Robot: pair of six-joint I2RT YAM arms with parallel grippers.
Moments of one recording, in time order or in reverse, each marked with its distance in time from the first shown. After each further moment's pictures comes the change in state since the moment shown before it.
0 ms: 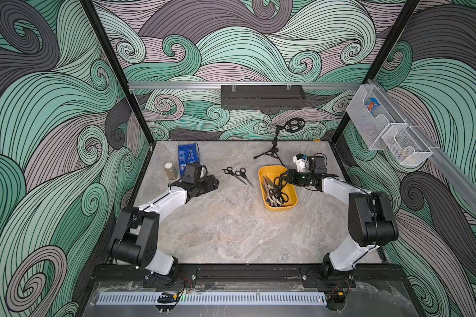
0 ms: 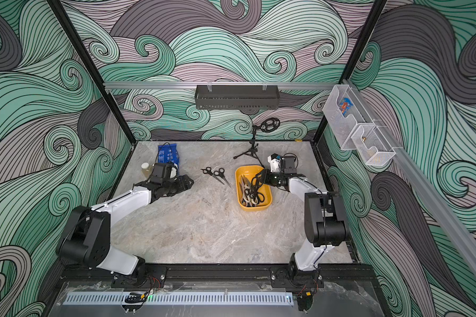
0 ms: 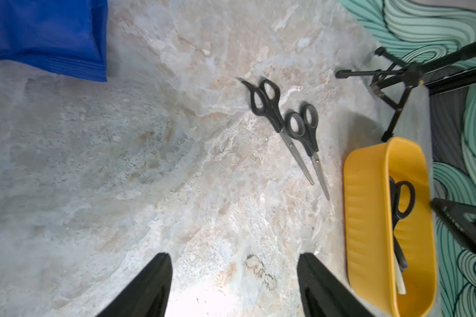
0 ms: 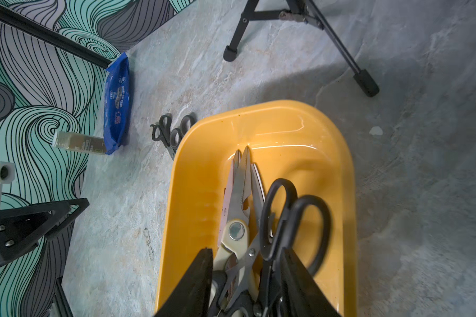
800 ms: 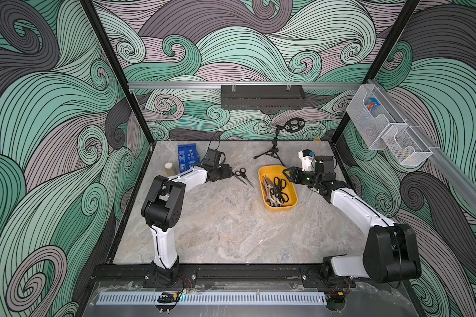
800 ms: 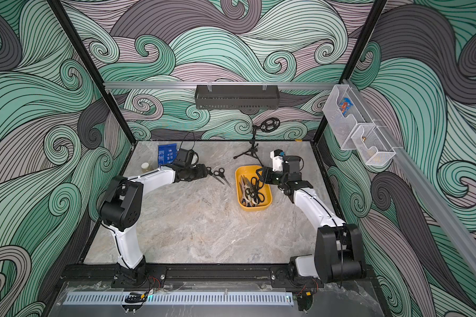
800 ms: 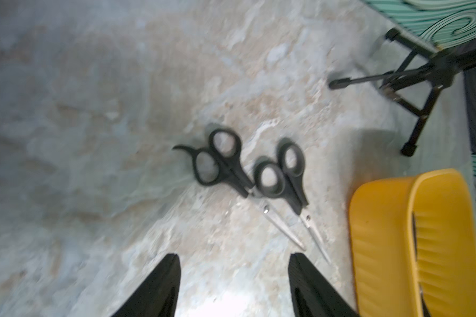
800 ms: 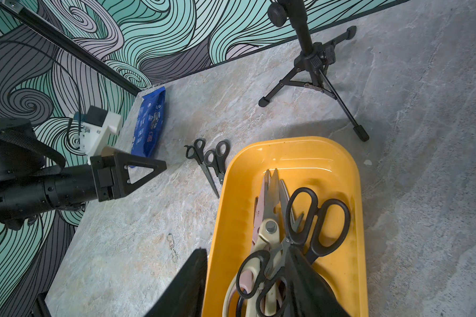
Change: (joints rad) left arm -0.108 0.396 0.415 -0.004 -0.046 0.038; right arm 0.056 -0.294 -0.103 0.010 0.098 0.023
